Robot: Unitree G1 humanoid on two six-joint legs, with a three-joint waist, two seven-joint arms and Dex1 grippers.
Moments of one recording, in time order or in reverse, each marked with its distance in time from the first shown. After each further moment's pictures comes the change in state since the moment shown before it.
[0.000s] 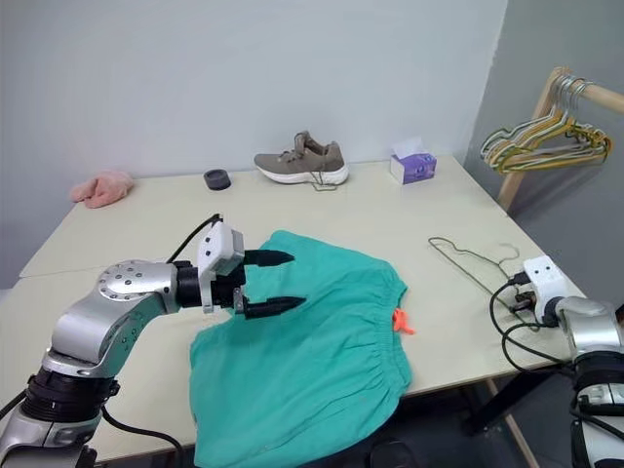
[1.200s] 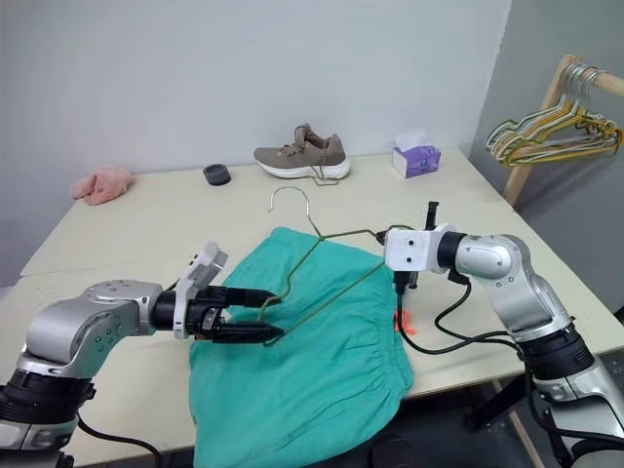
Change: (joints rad) left arm 0.076 0.073 0.009 -0.017 -0.213 0.340 -0.241; right arm -0.126 0.080 0.281 -0.738 -0.205 -0.383 0.218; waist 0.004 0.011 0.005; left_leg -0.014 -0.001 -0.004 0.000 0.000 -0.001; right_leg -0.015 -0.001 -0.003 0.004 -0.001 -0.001
